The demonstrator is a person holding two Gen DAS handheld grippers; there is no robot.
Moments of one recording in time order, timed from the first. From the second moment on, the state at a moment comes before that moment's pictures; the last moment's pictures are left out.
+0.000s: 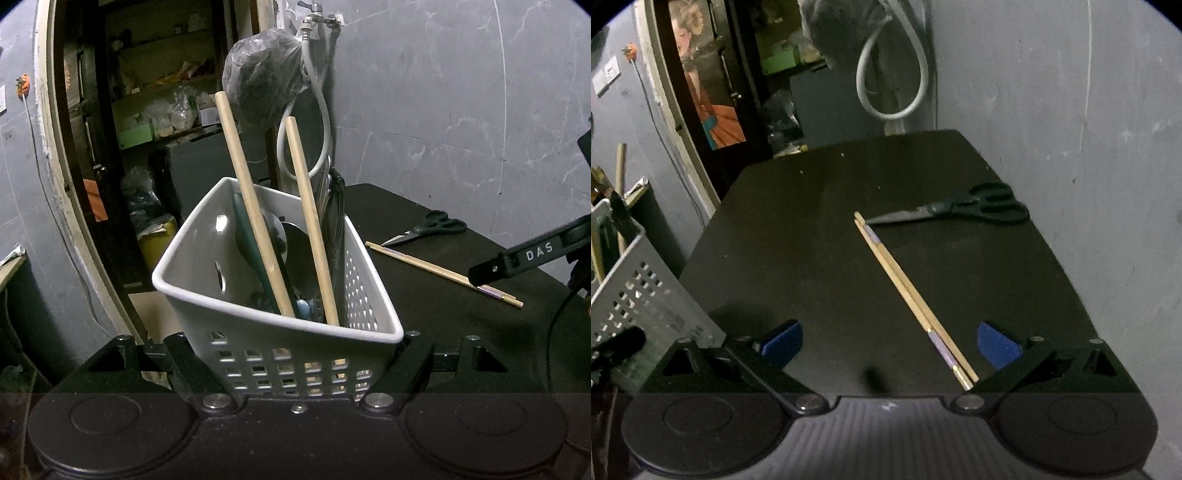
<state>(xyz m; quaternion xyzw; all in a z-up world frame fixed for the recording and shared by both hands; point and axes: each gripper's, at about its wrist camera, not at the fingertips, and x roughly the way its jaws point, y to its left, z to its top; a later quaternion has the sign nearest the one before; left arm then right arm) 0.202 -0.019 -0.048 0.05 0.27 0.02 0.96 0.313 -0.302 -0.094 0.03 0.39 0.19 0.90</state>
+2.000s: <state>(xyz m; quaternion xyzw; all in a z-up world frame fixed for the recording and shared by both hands) 0.204 -0.019 -0.049 0.05 0.27 0.03 0.96 0.307 -0.269 -0.131 -0.08 0.39 0.35 0.85</state>
